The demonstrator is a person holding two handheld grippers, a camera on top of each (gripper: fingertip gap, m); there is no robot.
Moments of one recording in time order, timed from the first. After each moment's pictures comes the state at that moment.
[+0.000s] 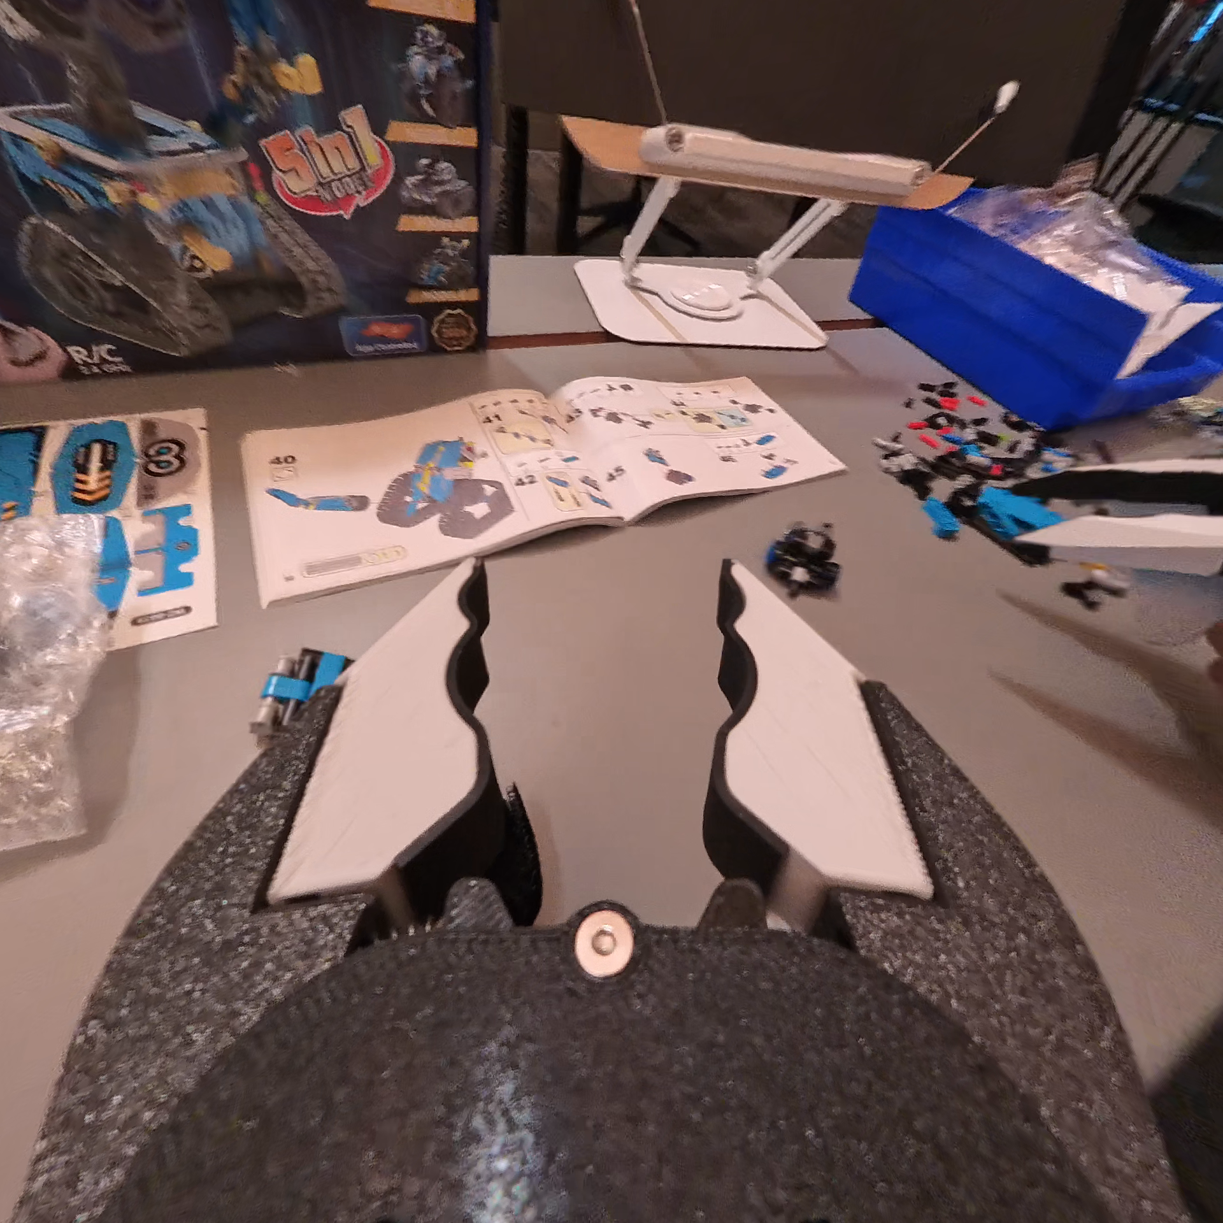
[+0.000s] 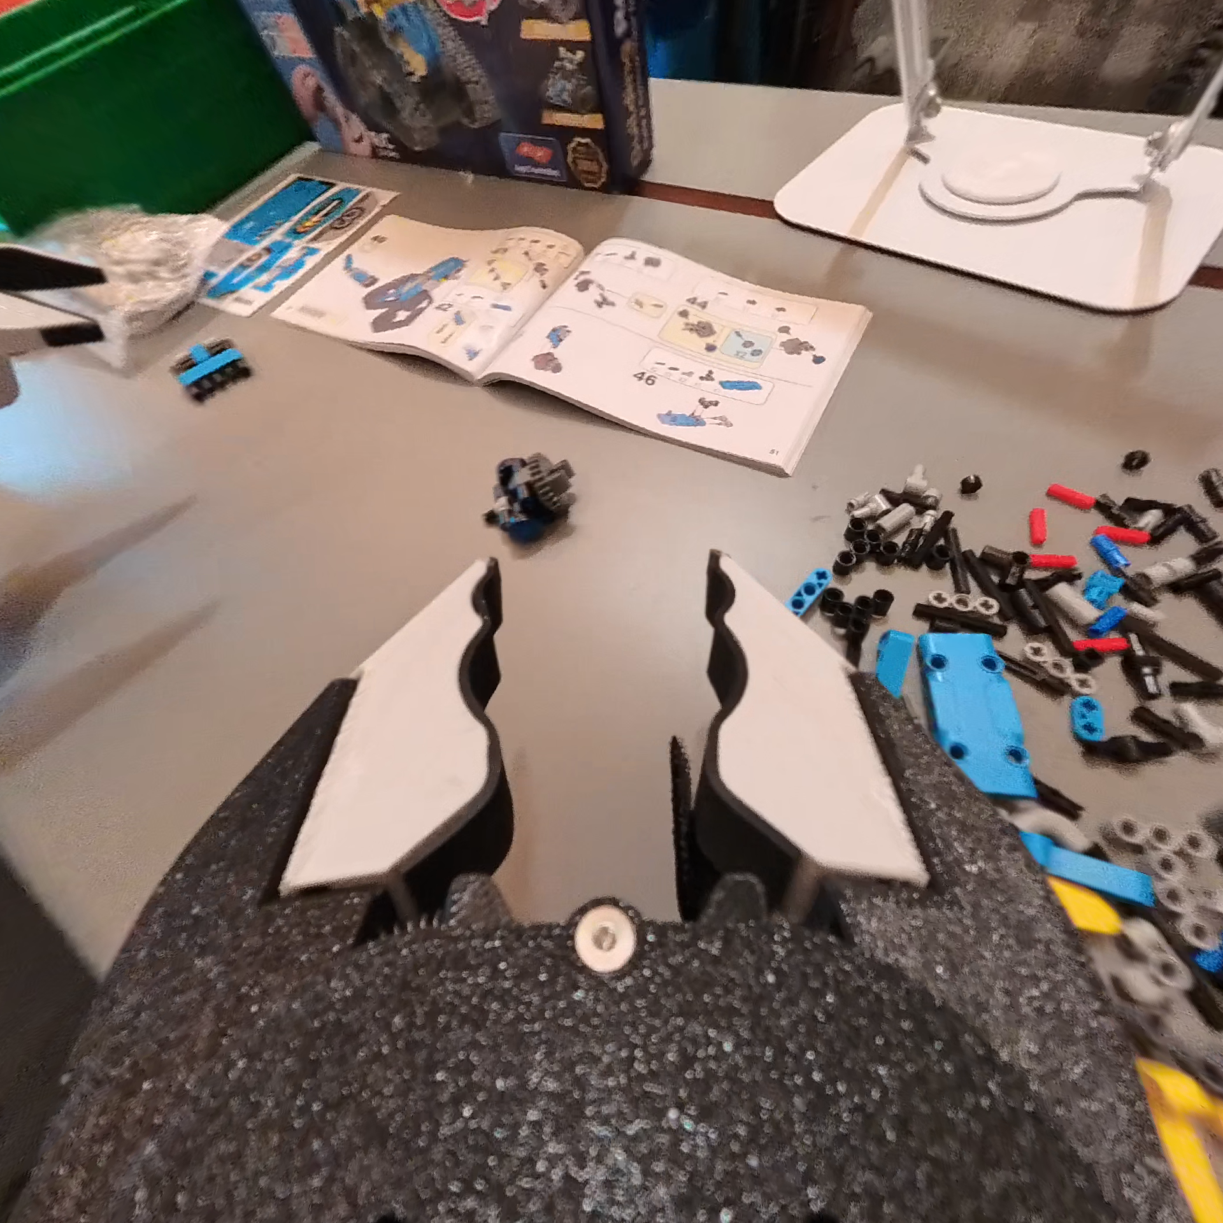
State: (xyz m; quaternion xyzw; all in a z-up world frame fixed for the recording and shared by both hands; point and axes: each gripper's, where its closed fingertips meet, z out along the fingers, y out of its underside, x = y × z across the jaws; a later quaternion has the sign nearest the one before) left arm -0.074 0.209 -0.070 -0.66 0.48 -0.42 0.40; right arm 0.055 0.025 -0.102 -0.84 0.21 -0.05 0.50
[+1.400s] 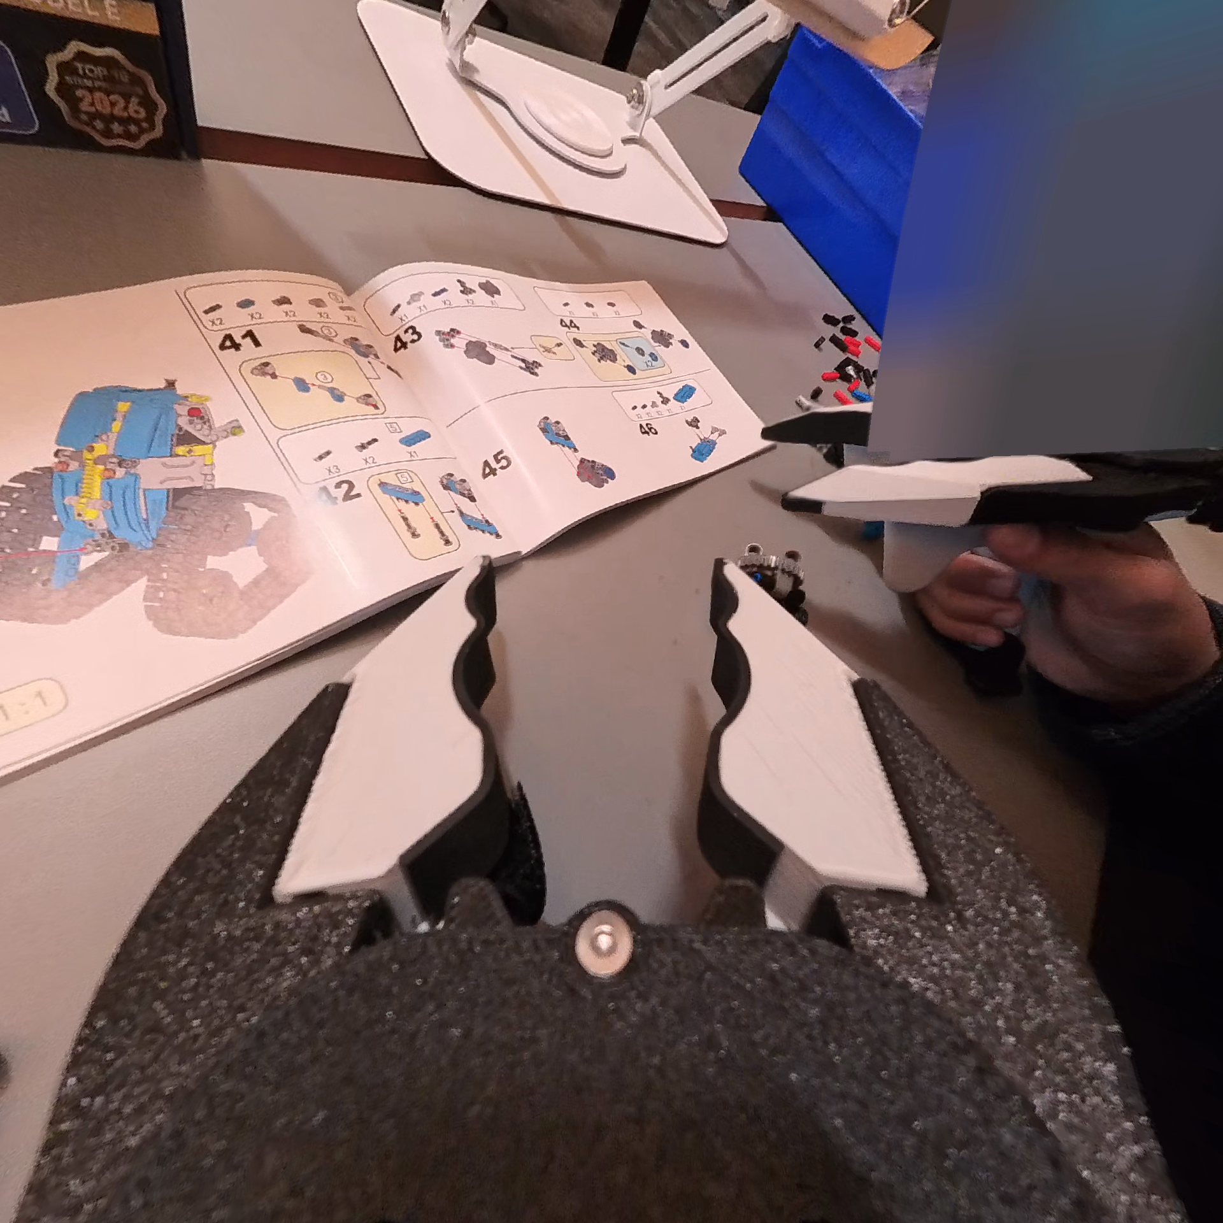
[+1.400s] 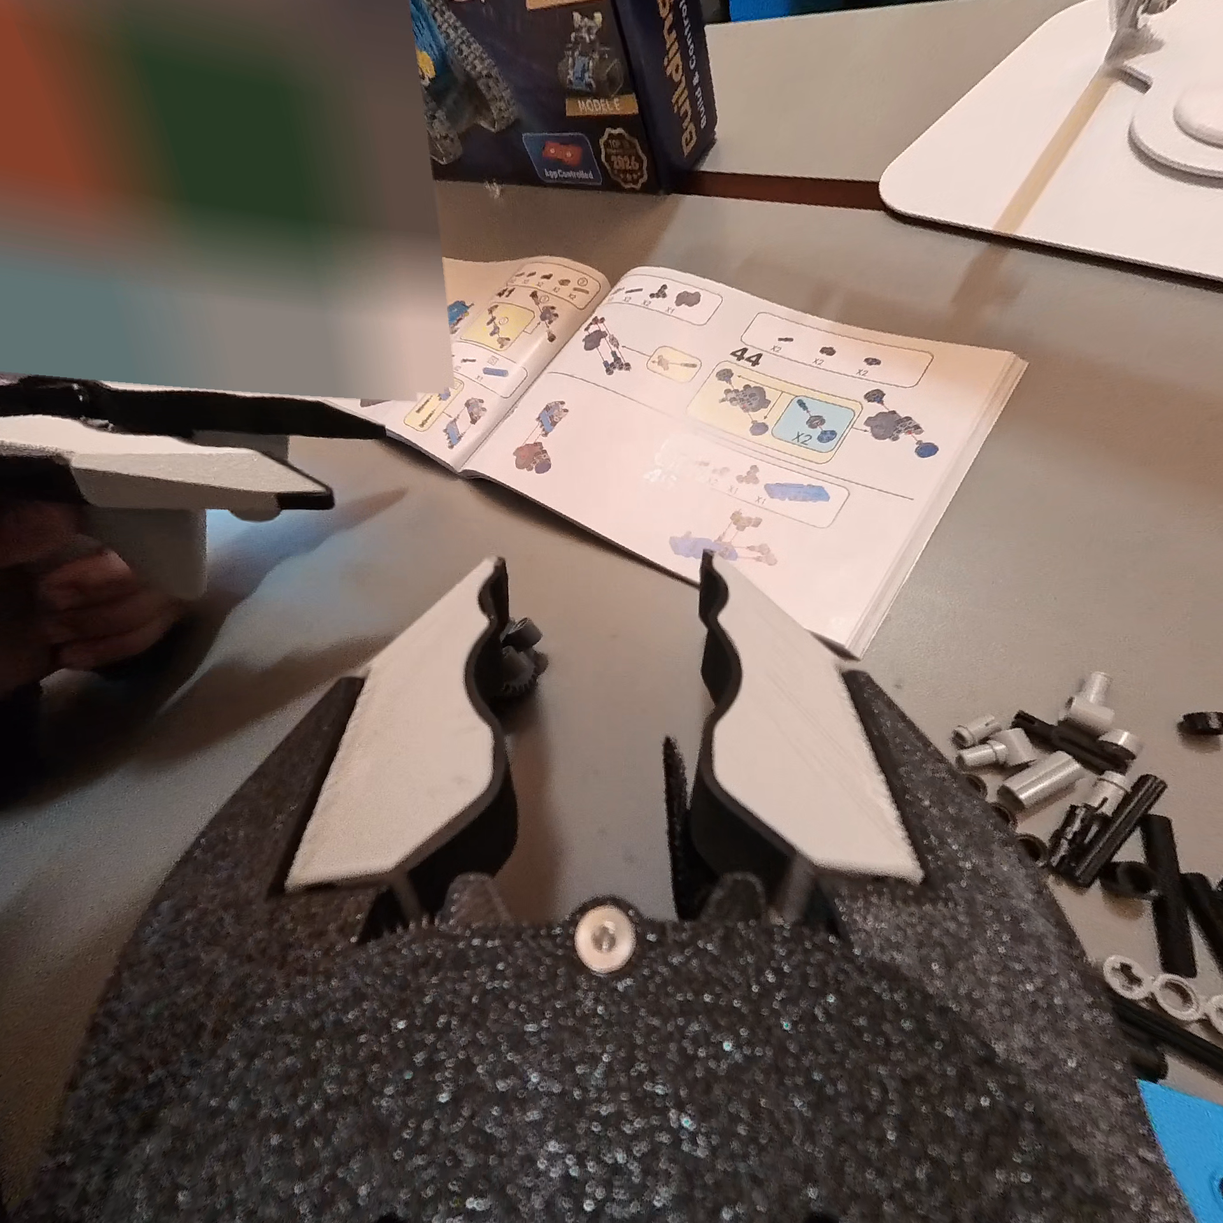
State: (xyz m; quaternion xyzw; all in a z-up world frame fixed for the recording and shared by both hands) left arm 0.026 0.191 -0.125 -0.66 0.53 -0.49 0.21; right arm 0.099 0.114 -0.133 -0.84 0.20 0.05 0.50
